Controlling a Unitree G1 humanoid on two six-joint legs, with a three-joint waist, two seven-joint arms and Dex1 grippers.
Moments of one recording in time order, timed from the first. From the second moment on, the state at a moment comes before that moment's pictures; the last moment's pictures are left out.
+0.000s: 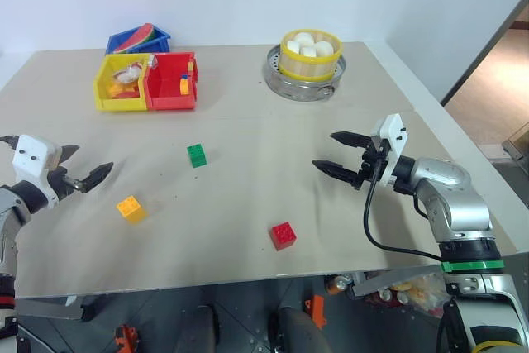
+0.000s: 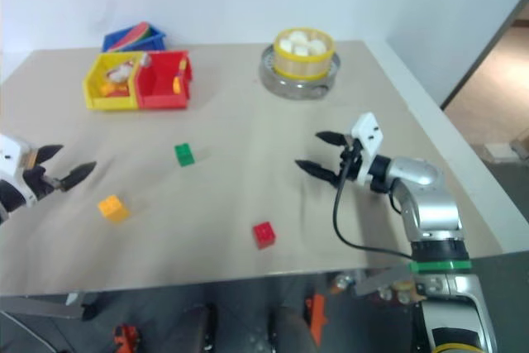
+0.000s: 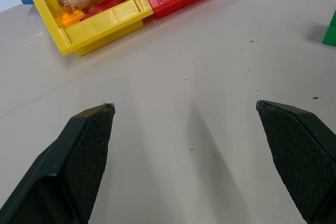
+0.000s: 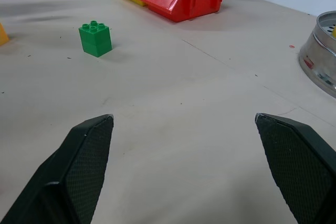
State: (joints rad) left arm -0.27 0.80 0.39 0.37 -0.33 0.10 -0.83; right arm -0.54 -0.61 -0.07 0.17 0.35 0.26 1.03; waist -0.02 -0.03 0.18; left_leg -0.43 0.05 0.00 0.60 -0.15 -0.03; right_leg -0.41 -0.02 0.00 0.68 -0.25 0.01
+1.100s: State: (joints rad) left arm -0.11 0.86 0.22 -0.34 -0.64 0.33 -1.13; right arm -0.45 -0.71 0.06 -0.40 0.60 0.52 1.20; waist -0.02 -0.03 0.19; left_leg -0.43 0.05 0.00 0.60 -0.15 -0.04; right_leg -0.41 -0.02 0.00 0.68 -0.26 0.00
